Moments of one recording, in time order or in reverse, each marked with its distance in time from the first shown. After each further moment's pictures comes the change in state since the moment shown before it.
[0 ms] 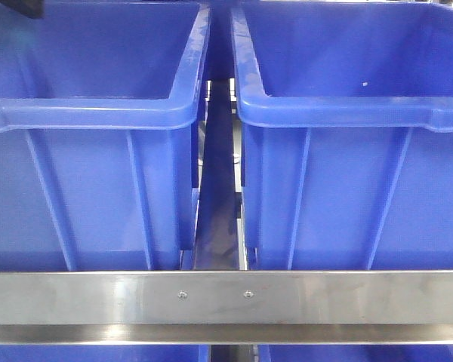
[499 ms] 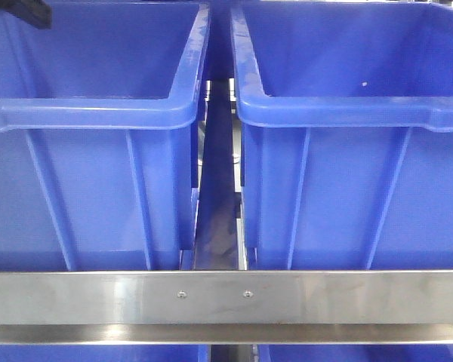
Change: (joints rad) left arm 0.000 -0.014 0.000 -0.016 0.040 0.000; right arm 0.000 0.000 0.000 0.000 0.031 -0.002
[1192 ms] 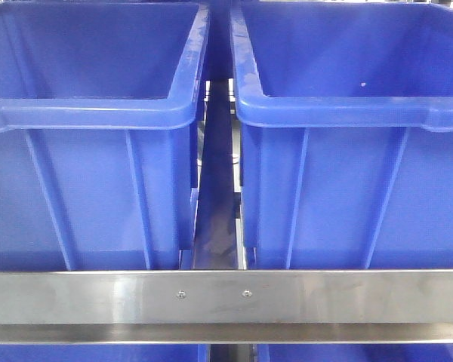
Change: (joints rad) left arm 0.154 -0.222 0.004 0.000 0.142 0.000; right arm 0.000 -0.215 -0.001 -0.013 0.099 0.000
